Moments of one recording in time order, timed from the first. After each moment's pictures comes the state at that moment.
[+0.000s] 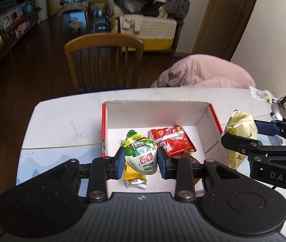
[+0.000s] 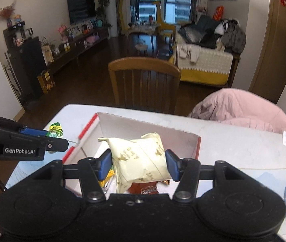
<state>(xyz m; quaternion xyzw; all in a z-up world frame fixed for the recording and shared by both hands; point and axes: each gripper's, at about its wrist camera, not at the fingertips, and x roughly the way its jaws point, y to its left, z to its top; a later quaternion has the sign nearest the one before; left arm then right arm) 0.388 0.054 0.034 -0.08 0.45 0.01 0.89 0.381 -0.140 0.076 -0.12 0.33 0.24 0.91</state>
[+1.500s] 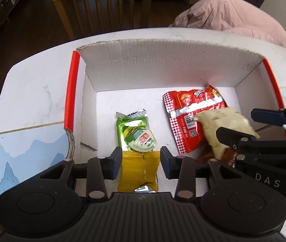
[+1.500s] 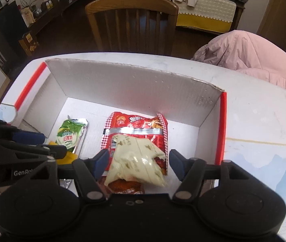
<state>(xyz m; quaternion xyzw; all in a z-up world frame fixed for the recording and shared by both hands) 0.482 0.043 -0.088 -0.06 0.59 0.03 0.81 0.487 -0.122 -0.032 -0.14 0.47 0.20 0.85</state>
